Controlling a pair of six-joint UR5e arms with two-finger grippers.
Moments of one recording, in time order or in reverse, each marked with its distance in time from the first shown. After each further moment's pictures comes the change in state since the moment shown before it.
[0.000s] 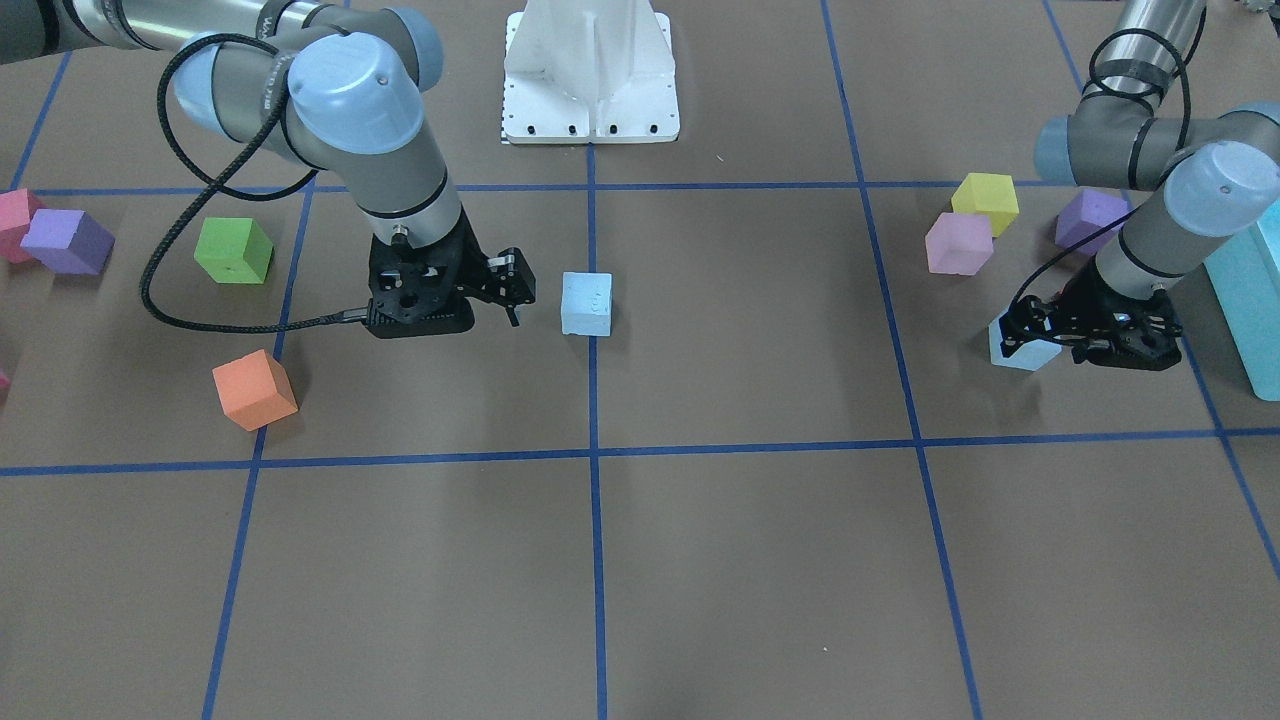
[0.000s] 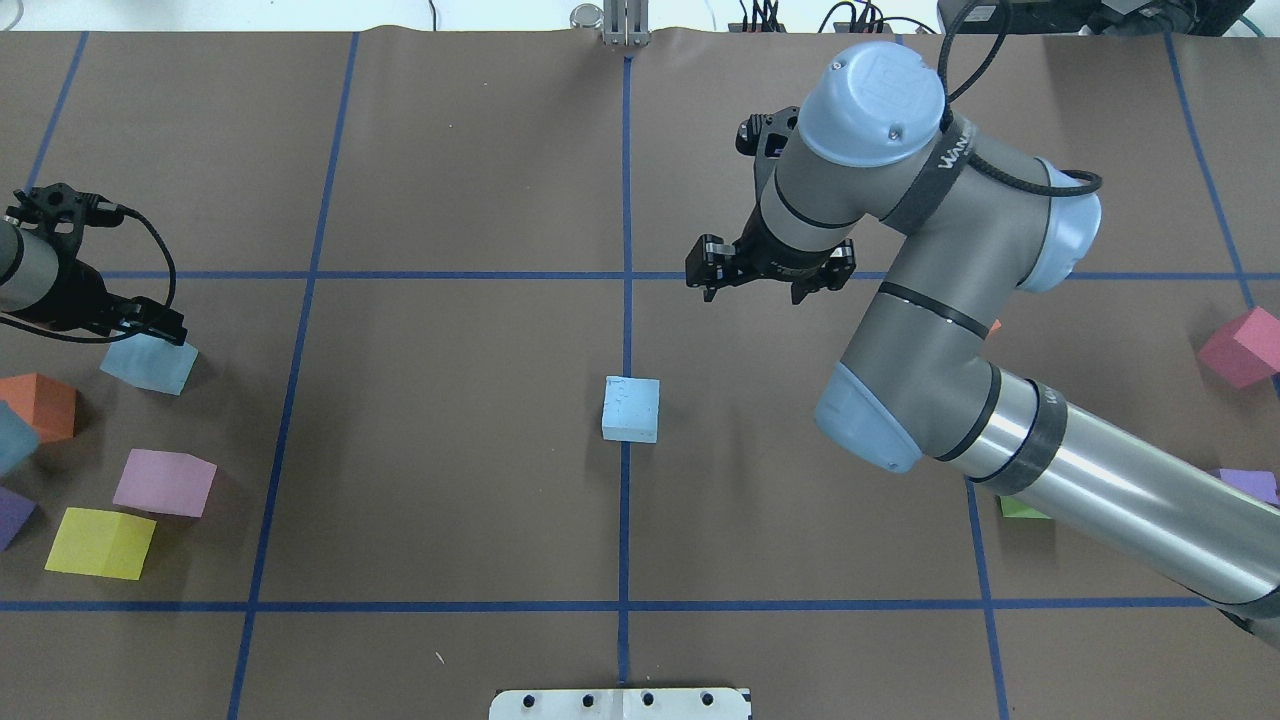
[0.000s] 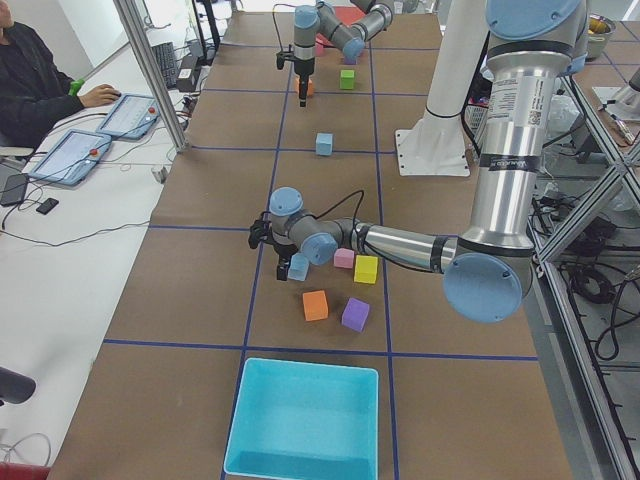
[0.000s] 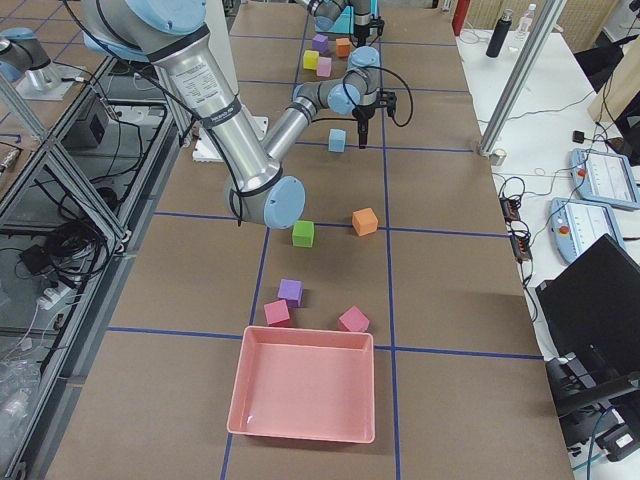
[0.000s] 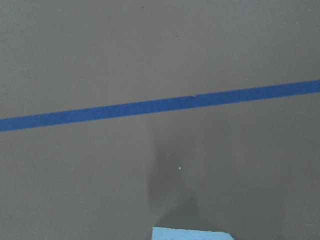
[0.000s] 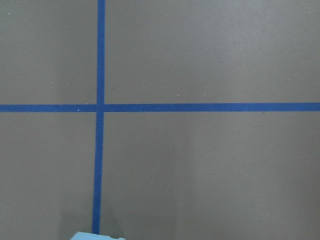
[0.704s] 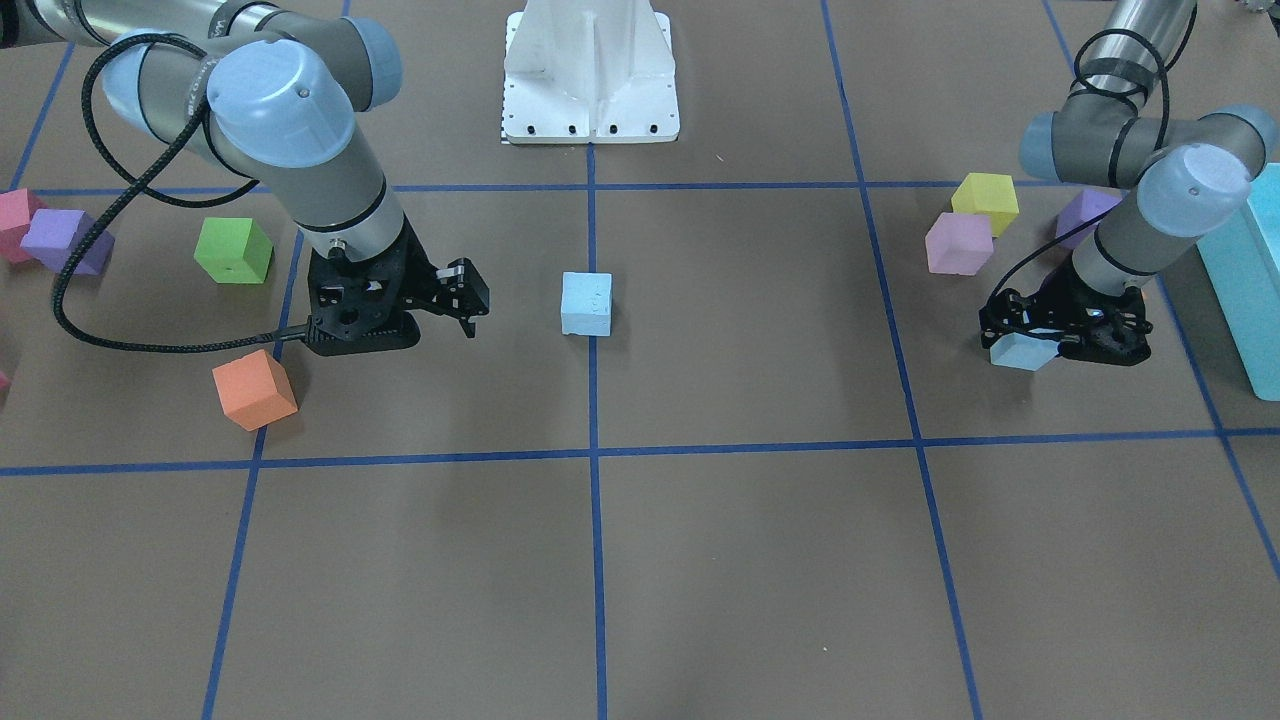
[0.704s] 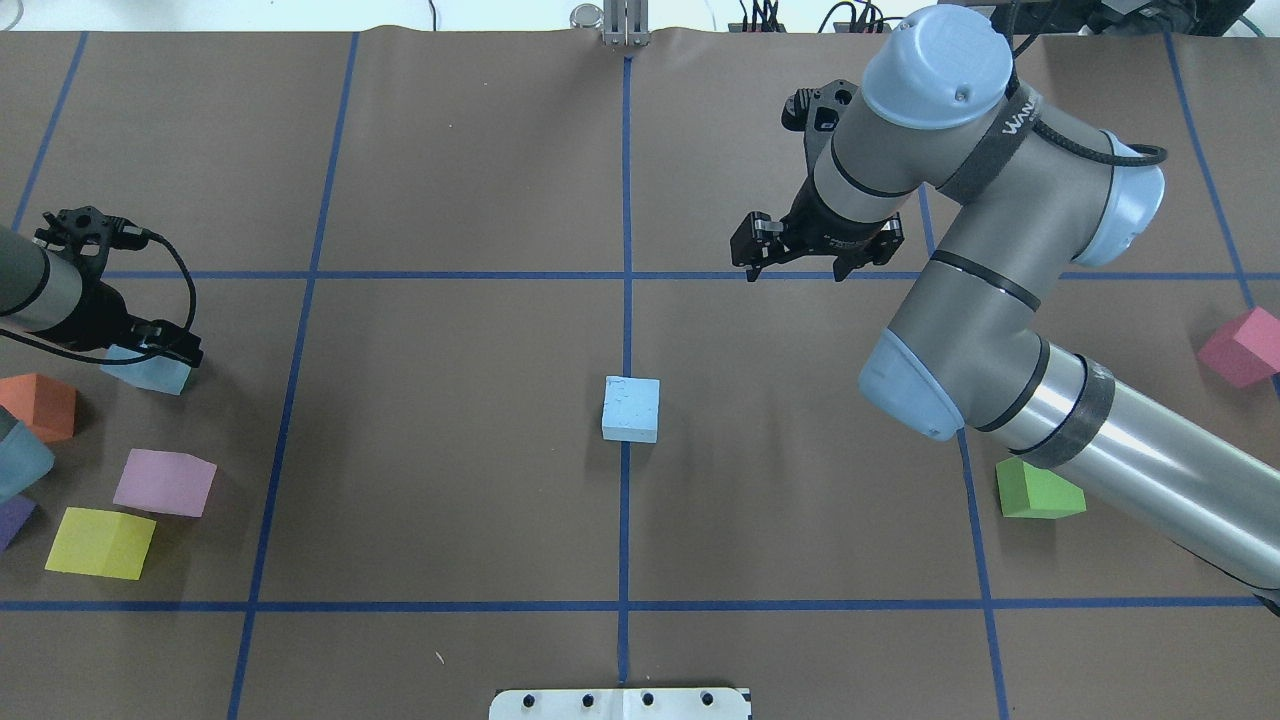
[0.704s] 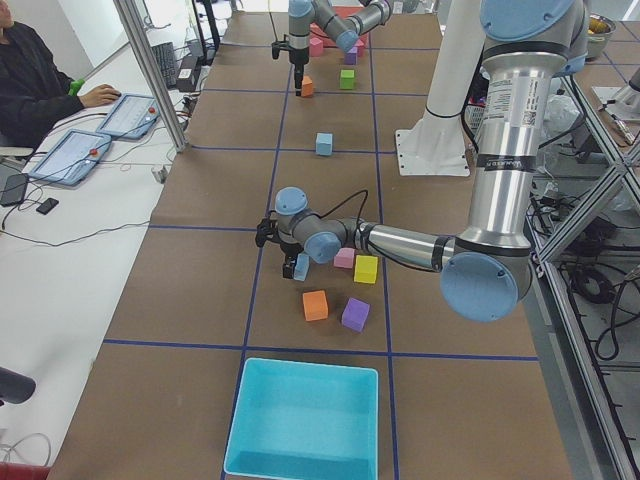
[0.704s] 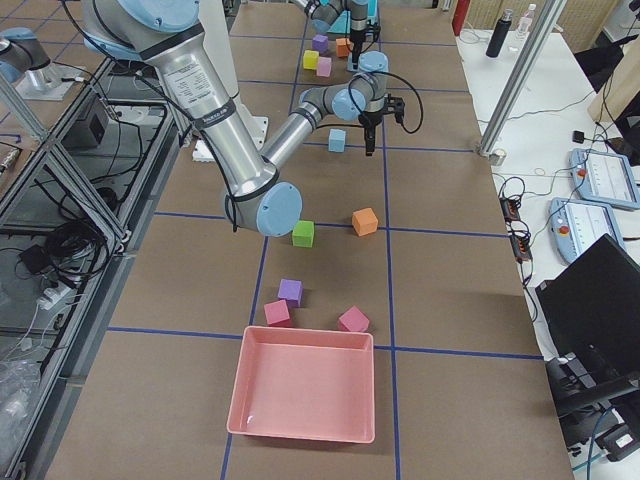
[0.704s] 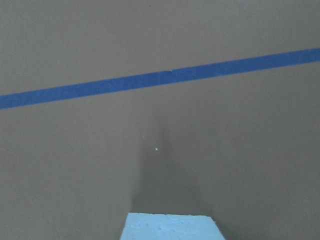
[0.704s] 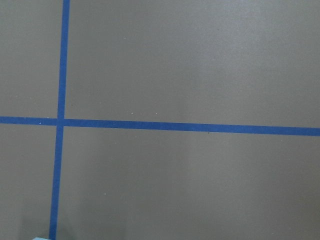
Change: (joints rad) left arm 0.046 0.007 -0.007 0.001 0.000 0.004; right arm 0.057 -0.039 0.008 -0.004 0.033 -0.082
